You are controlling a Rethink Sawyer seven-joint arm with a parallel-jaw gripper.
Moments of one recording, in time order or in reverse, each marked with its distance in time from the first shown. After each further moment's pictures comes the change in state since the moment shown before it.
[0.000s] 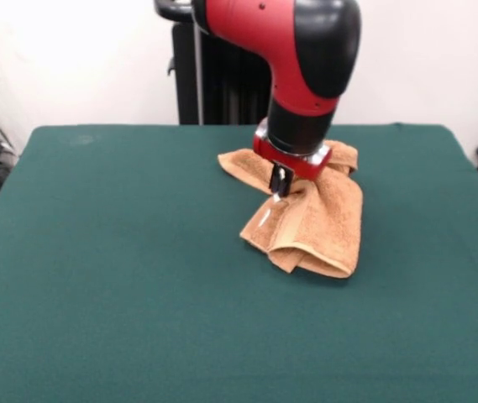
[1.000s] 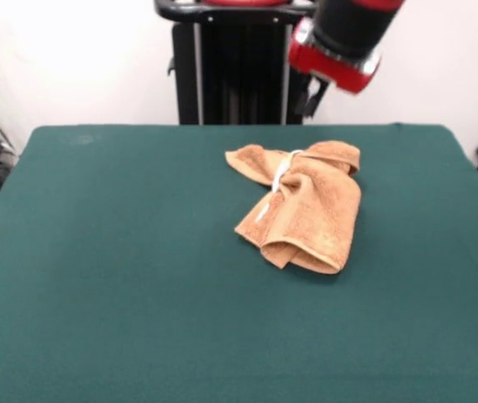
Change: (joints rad) arm 0.215 -0.152 -0.252 -0.156 -0.124 0.403 0.002
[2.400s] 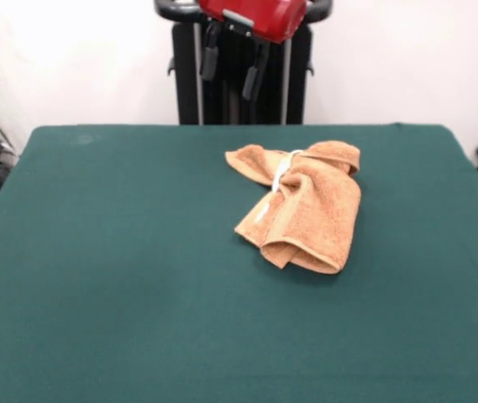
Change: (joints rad) arm -0.193 -0.192 0.061 0.071 -0.018 -0.255 0.000
